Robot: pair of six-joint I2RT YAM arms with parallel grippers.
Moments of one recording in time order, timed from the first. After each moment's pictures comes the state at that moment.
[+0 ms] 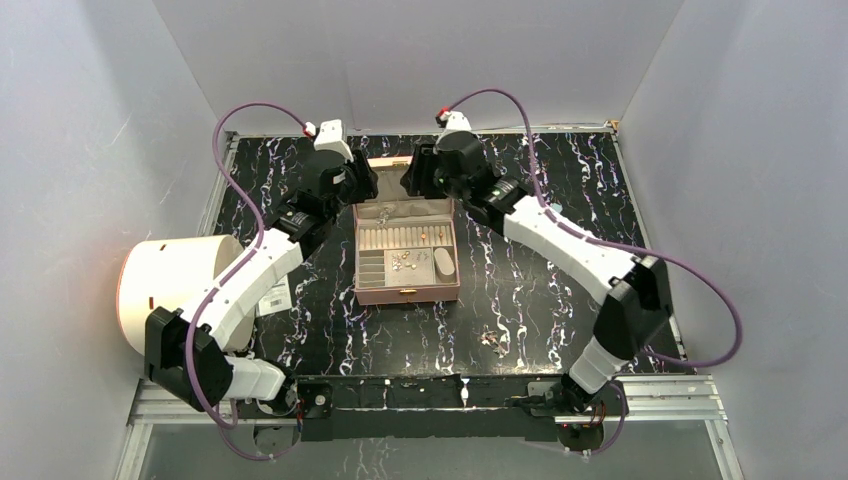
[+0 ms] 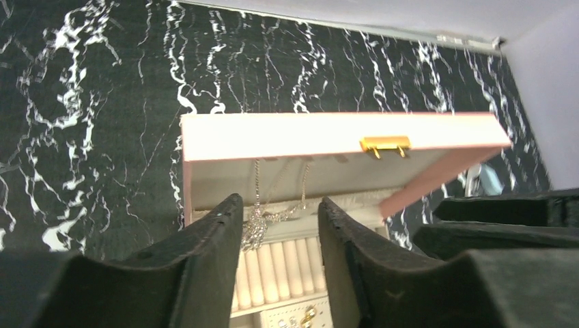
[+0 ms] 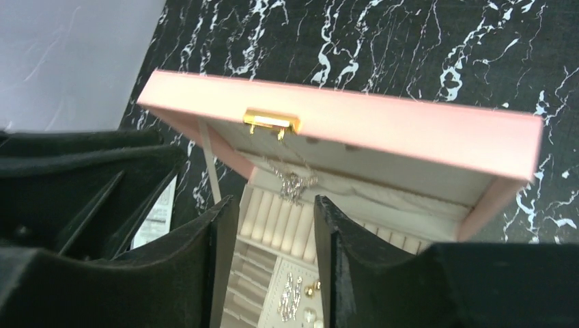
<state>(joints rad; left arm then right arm) -0.49 1.35 1.15 -0.17 -0.27 -0.44 0.78 1.67 1.54 -0.29 0.13 0.55</state>
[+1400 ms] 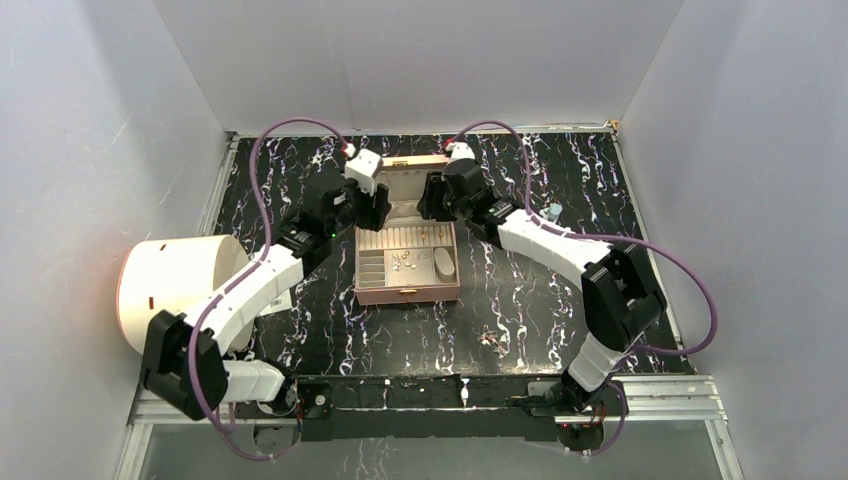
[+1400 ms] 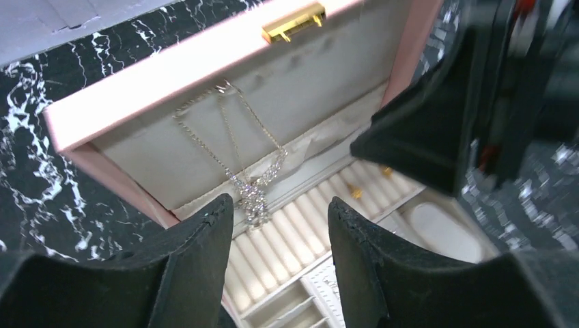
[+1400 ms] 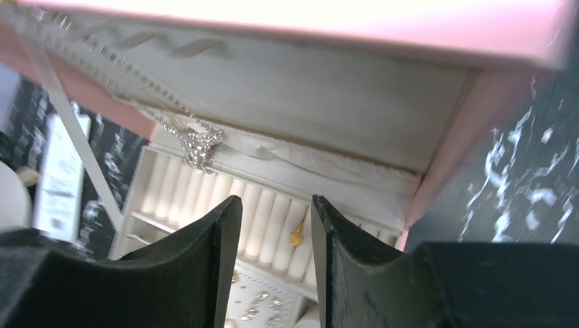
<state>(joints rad) -0.49 1.30 0.95 -0.04 0.05 0.03 0.71 1.68 1.24 -0.09 0.07 0.50</state>
